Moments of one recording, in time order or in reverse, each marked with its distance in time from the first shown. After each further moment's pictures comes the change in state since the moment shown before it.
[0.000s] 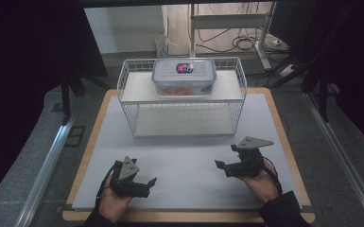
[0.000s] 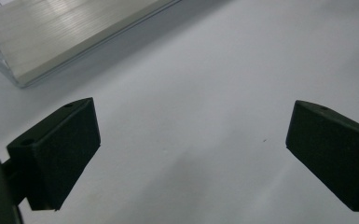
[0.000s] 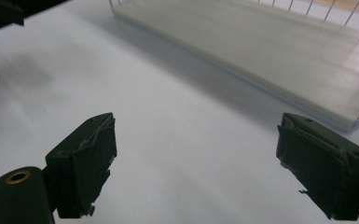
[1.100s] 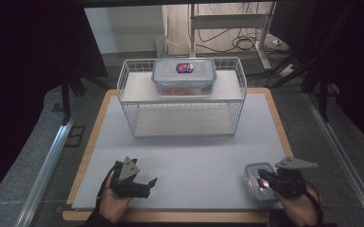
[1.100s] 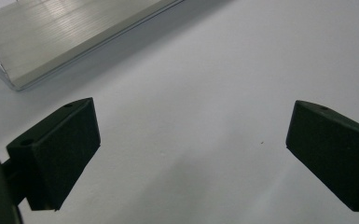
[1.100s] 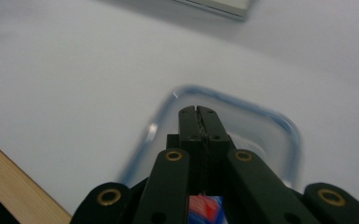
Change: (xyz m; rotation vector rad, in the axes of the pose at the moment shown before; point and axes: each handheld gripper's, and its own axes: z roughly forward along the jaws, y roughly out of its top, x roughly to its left) left arm 0.000 0.000 0.000 -0.016 -0.016 0.002; right arm -0.019 -0.061 -0.093 0.101 -0.194 0.125
